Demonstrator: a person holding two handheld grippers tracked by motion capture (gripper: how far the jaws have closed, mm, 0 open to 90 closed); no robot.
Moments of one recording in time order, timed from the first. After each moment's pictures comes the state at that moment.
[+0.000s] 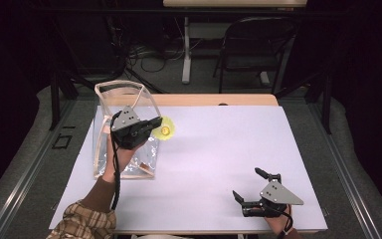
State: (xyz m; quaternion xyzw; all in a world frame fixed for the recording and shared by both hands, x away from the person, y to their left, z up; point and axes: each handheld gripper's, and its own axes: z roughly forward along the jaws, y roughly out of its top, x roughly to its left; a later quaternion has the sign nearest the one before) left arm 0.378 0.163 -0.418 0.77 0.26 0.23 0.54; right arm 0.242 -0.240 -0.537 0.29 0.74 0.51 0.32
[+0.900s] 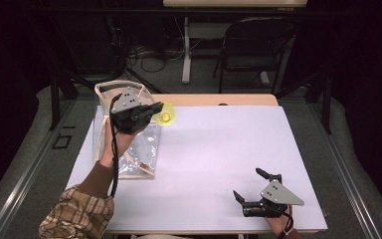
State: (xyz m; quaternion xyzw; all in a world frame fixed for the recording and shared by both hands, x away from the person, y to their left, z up) left arm 0.396 0.157 -0.378 0.78 0.24 0.25 0.53; right arm 0.242 -0.241 -0.538 0.30 0.74 0.51 0.32
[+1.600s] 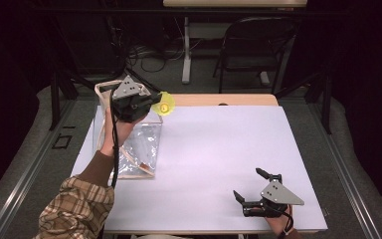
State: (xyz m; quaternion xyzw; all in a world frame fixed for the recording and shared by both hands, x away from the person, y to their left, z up) left arm 0.421 0.159 -0.366 0.78 0.26 0.25 0.52; right arm 0.242 -0.241 -0.538 0.30 0.74 0.51 0.32
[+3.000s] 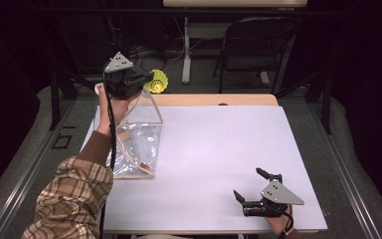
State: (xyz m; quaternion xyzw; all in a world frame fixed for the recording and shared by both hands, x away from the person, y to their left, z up) left arm 0.460 0.174 -0.332 0.75 0.30 0.27 0.52; right arm 0.242 -0.242 -0.538 0.30 0.74 0.51 0.32
